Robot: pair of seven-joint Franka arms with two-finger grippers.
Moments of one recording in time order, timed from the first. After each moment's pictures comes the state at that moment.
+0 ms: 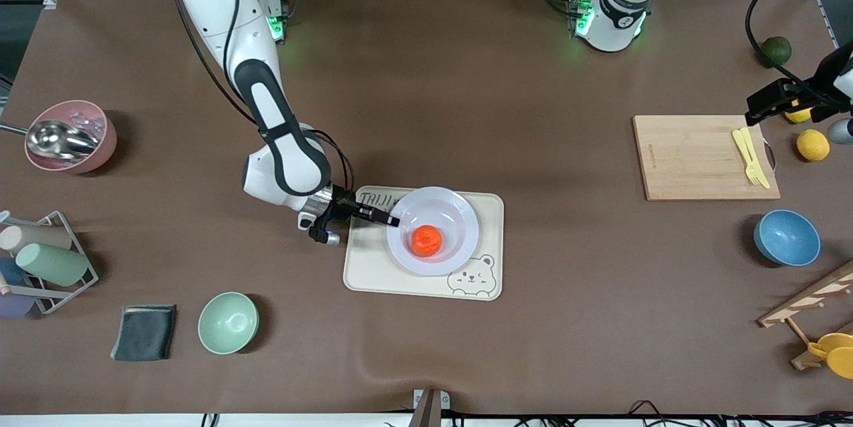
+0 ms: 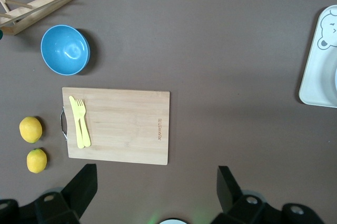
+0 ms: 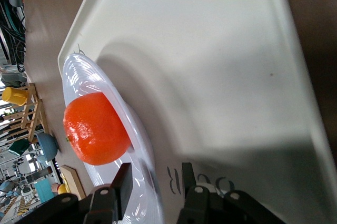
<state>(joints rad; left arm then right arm) 0.02 0.06 -0.05 -1.44 0.06 1.44 -0.06 0.56 0.71 -0.08 -1.81 1.63 2.42 -0.46</state>
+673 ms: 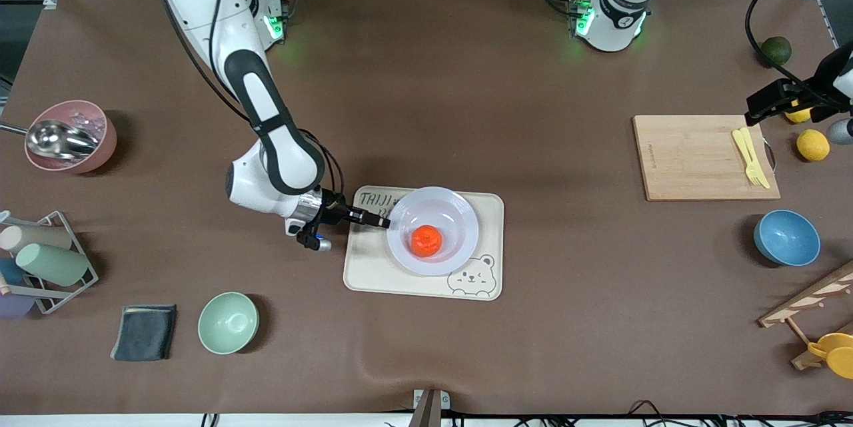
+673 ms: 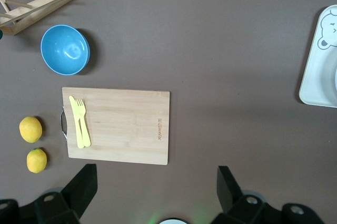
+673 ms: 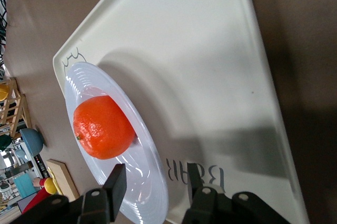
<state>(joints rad) 0.02 0.06 -0.05 -1.44 0.06 1.44 -0.06 0.50 0.66 -0.09 -1.80 1.36 2.36 -0.27</state>
